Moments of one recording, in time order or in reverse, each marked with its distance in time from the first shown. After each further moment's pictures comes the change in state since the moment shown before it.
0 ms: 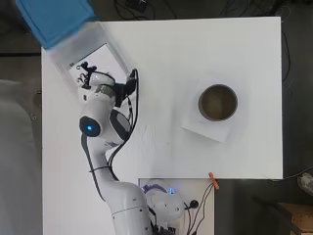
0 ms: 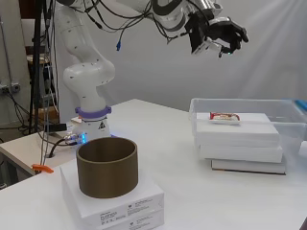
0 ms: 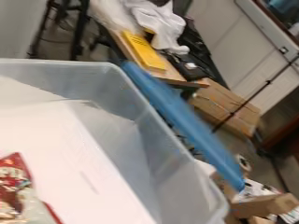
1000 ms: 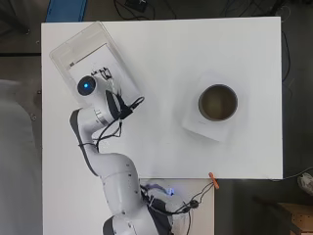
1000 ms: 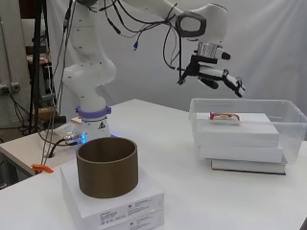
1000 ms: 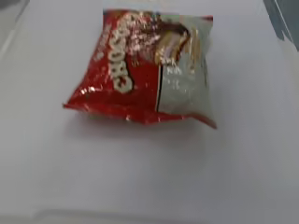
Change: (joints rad) arm -0.101 0.293 0.165 0.127 0.265 -0.572 0.585
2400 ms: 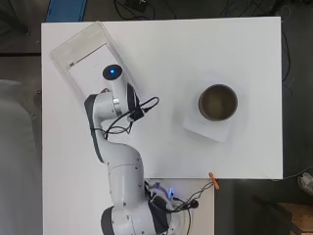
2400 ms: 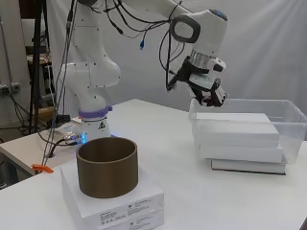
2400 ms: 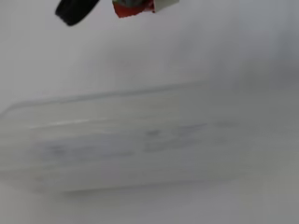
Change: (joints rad) arm -0.726 0.024 0.580 0.027 0.185 -0.144 -0.163
